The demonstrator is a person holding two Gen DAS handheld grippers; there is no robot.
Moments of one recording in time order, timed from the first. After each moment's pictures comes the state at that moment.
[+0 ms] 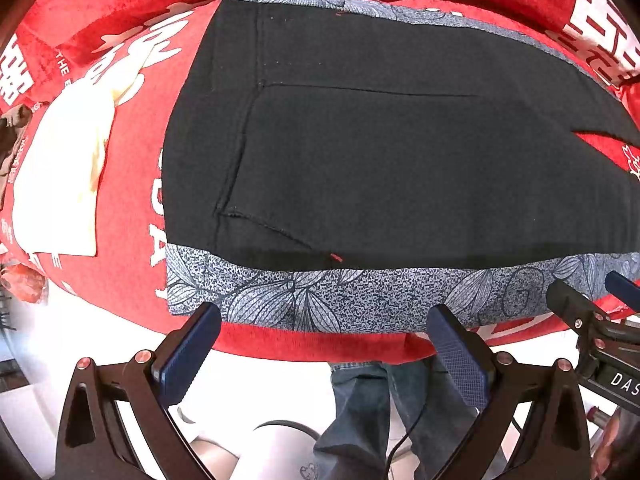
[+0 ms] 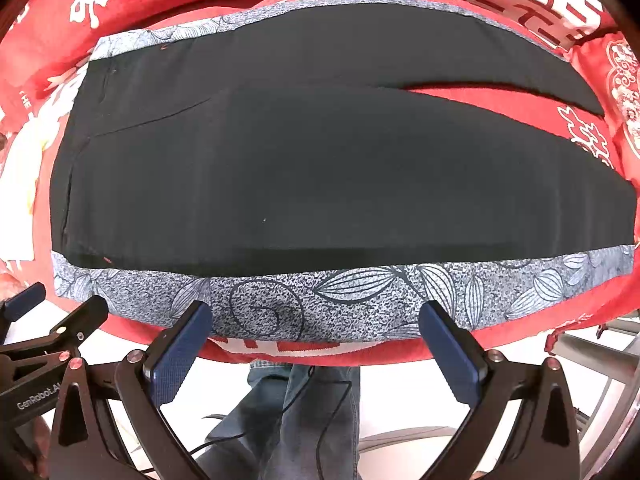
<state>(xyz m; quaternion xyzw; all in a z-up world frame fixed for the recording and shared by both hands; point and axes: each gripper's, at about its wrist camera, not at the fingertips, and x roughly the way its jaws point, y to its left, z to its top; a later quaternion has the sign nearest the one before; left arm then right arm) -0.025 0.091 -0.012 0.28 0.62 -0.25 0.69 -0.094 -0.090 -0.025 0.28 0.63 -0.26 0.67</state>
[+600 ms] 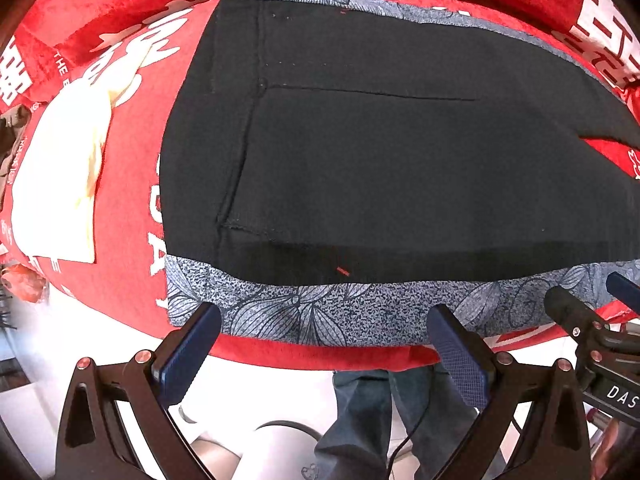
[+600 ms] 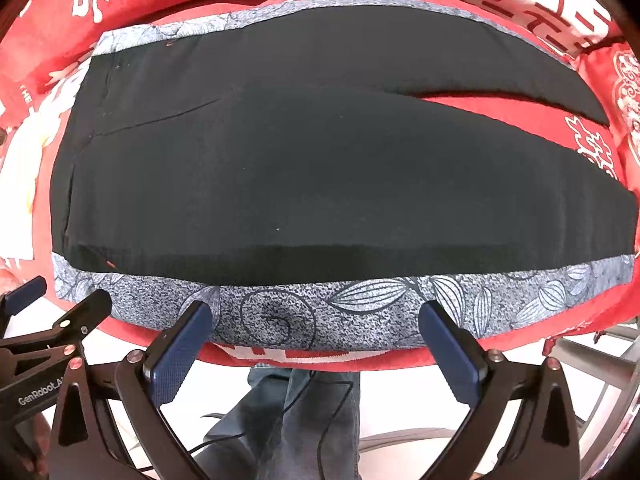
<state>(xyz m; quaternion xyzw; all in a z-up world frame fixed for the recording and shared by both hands) -0.014 0.075 -0.018 0.27 0.63 -0.23 0.69 -0.081 -0.089 -0.030 0.27 0.64 -0.24 0.67</state>
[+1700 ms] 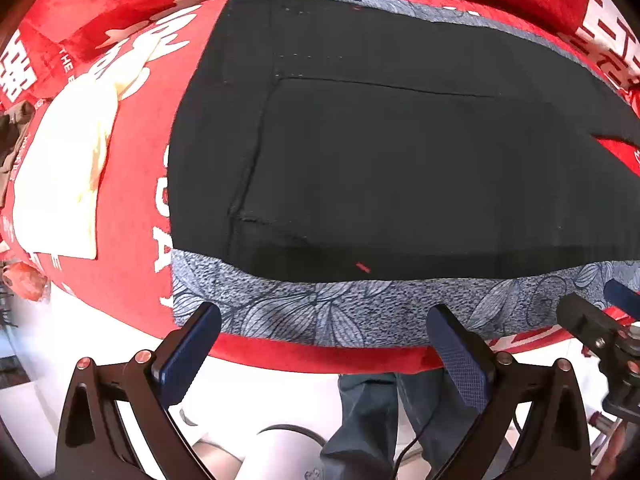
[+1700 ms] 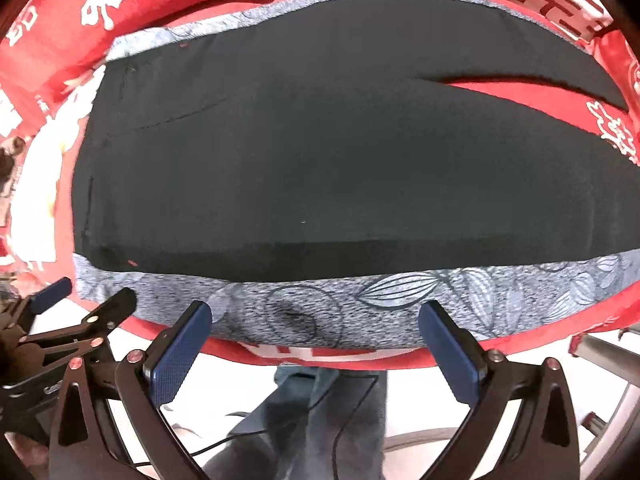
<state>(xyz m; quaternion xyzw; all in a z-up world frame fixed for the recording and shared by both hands) -0.013 0.086 -0.024 0.26 0.63 -0.23 0.70 -0.088 -0.081 -0.034 0.34 0.61 -0.20 0.69</state>
